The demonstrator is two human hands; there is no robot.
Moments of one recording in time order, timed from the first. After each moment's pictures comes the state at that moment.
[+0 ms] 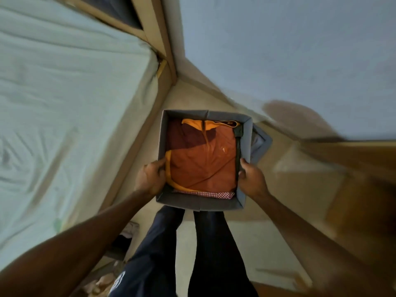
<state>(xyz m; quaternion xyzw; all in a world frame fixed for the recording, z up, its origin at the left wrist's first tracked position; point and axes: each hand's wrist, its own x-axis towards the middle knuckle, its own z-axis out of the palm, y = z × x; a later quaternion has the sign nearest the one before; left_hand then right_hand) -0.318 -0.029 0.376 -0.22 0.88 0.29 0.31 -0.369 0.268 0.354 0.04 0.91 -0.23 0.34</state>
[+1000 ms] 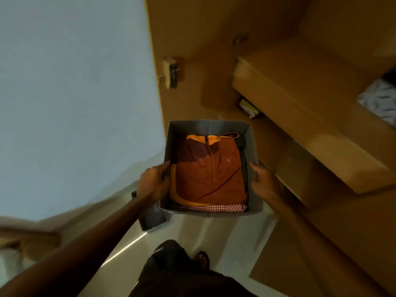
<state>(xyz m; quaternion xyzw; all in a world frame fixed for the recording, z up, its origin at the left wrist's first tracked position) -0.292 0.368 0.641 0.36 0.87 0.28 0.18 -0.049 0.567 0.662 0.50 0.81 -0.31 -0.02</state>
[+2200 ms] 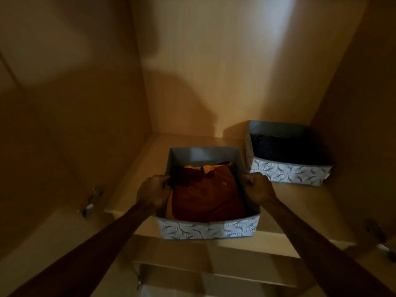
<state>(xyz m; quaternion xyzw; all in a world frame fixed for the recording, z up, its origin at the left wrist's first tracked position) -0.325 1.037 0.743 0.73 0.63 0.21 0.18 -0.005 1.001 0.763 0.72 0.63 -0.17 -0.22</state>
